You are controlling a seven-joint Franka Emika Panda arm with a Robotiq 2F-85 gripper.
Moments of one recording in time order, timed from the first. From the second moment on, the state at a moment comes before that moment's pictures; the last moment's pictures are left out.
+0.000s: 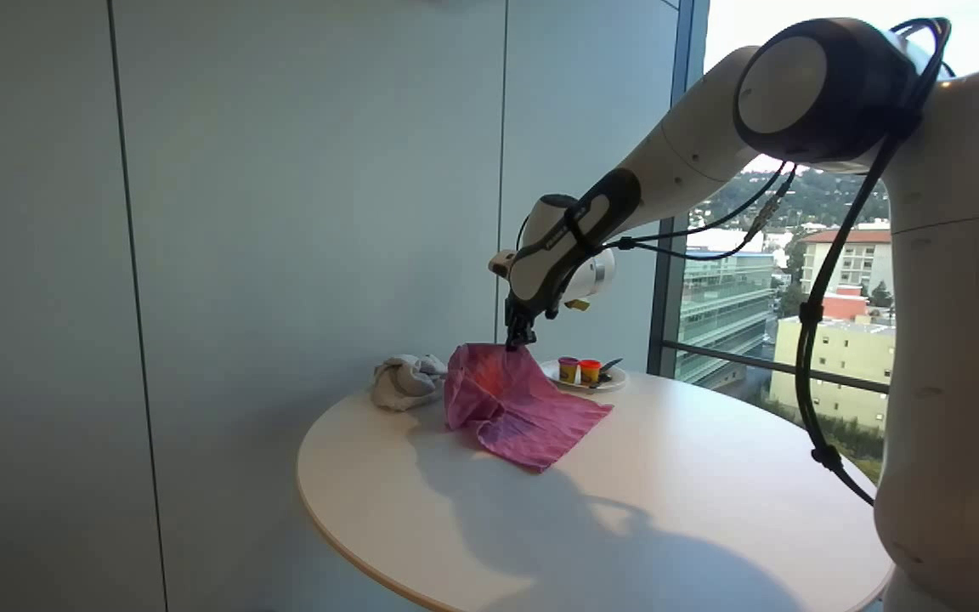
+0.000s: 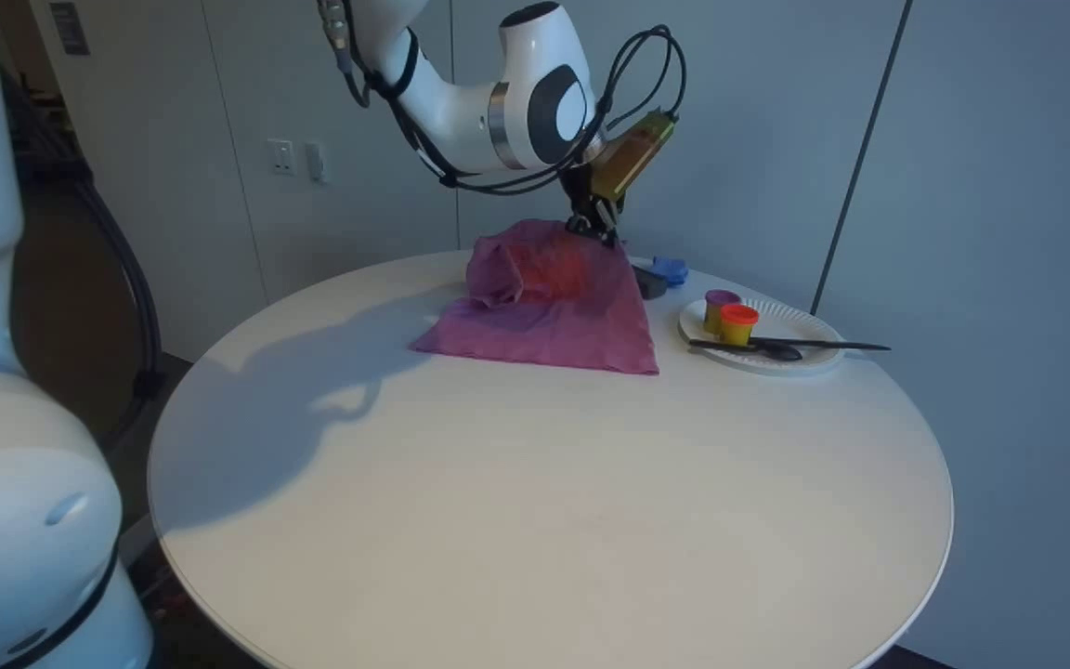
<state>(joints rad) -0.15 0.17 -0.11 -2.02 -0.23 2.79 -1.25</state>
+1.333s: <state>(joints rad) -0.26 0.32 0.00 -1.88 -0.07 2.74 -1.28</state>
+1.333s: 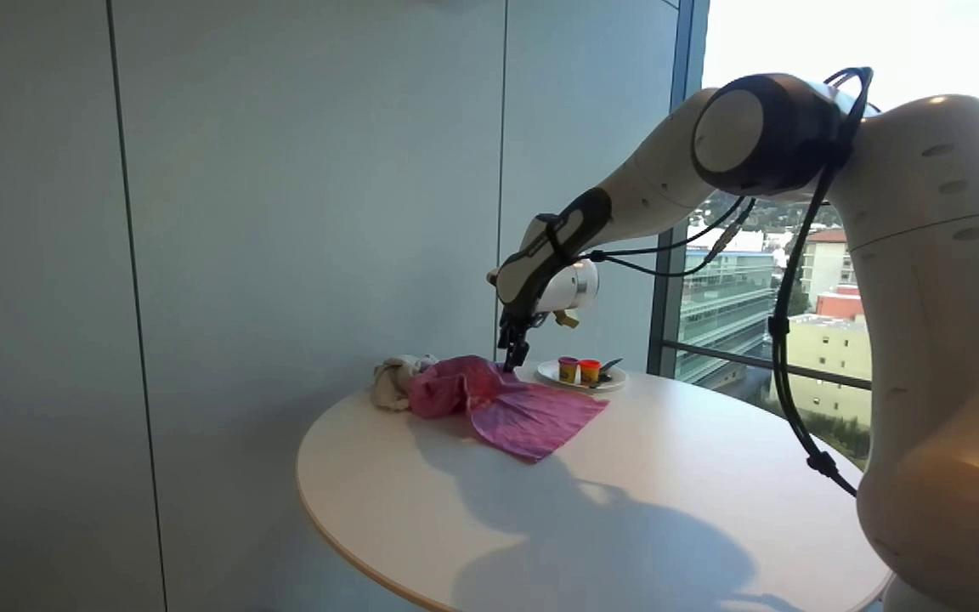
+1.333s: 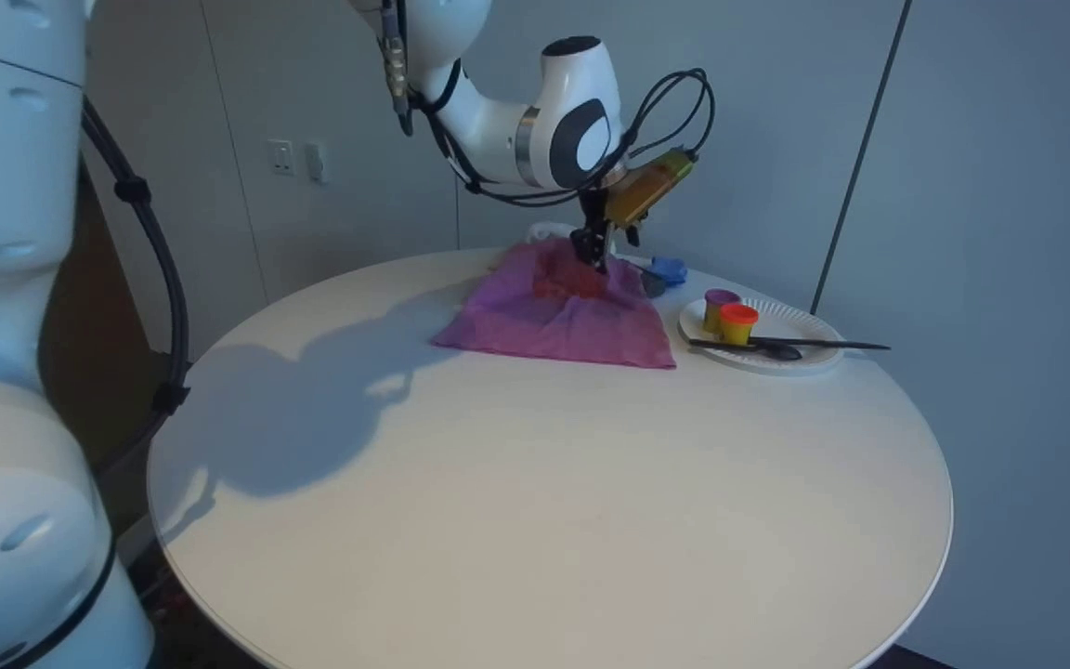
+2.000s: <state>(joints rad) -0.22 0.21 -0.01 -1.95 0.04 2.21 -1.31</state>
